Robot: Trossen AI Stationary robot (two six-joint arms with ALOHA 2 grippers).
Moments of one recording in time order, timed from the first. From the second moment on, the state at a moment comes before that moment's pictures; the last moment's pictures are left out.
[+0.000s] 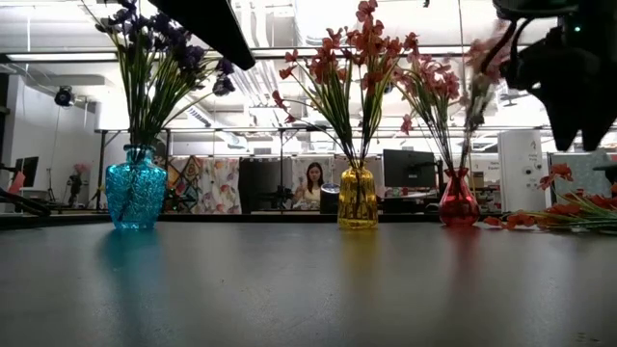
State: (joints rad) left arm -0.54 1.78 1.47 -0.91 -0.72 -0.46; right arm 0.16 1.10 0.84 -1.30 0.16 1.19
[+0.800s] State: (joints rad) left arm -0.55 1.78 1.46 -0.96 -0.72 -0.52; right arm 0.21 1.22 0.66 -1.11 0.12 1.24
